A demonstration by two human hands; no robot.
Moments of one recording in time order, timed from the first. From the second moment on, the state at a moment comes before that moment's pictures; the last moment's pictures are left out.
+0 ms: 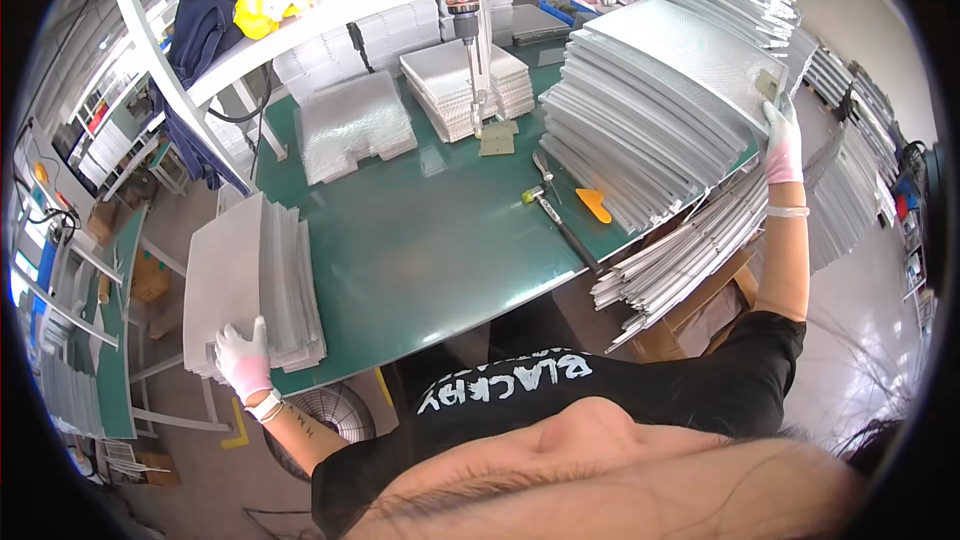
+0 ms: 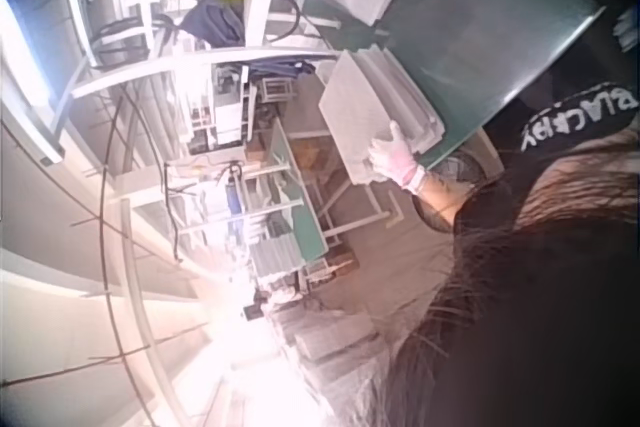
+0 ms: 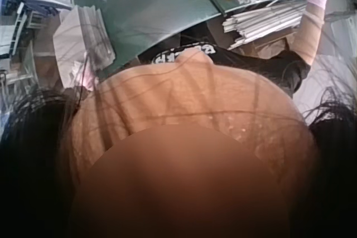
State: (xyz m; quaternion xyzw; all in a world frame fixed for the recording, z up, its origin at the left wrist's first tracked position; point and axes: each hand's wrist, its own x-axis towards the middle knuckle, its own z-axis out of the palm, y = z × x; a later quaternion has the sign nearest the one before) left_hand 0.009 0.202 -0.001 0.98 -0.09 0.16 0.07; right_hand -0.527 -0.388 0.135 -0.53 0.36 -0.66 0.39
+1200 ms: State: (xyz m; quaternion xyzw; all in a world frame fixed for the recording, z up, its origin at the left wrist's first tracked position) left_hand -0.132 0.098 0.021 0.88 -0.38 0.17 0.23; right_hand -0.304 -0.182 -0.008 -0.83 0.12 -0.48 0.23
